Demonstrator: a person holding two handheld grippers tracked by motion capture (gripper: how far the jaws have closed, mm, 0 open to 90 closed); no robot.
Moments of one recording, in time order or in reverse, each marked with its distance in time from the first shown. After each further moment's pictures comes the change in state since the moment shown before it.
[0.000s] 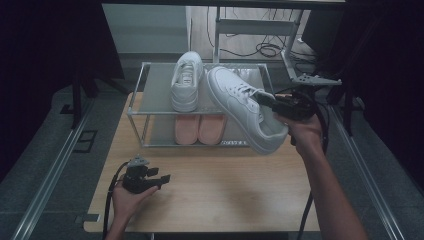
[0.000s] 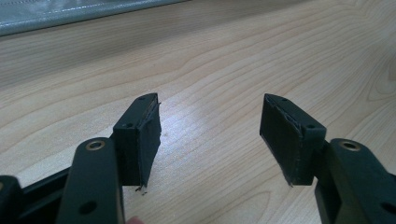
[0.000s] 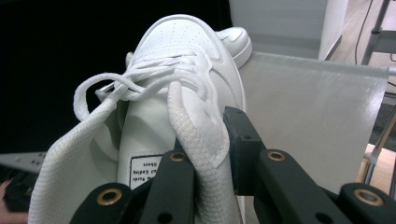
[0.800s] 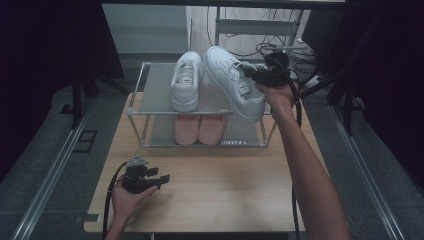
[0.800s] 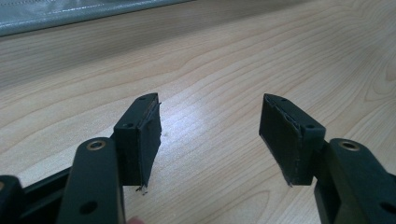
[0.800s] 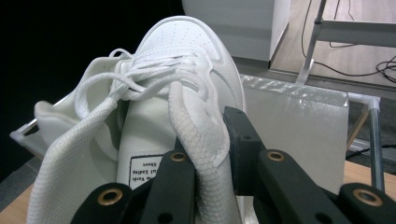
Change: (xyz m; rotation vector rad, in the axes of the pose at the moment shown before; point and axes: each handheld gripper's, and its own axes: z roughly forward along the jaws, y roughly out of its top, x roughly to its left) left arm 0.002 0.000 -0.002 -0.009 -0.005 0.000; right arm -0.010 0.058 0.080 0.065 -0.209 0.034
